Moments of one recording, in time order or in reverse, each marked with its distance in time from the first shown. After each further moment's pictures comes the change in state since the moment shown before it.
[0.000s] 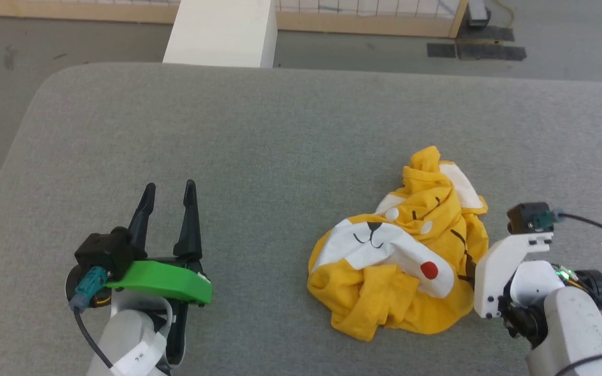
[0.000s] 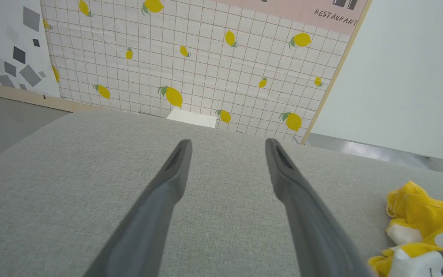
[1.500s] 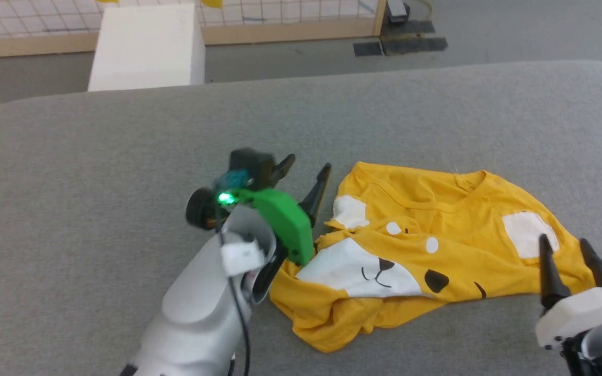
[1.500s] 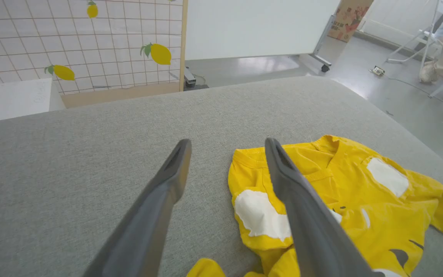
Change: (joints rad) left arm -0.372 -0.032 -0.426 0.319 -0.166 -0.016 0.246; right arm 0.269 0.001 -0.175 -0.324 0.072 0.000 -0.468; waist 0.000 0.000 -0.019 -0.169
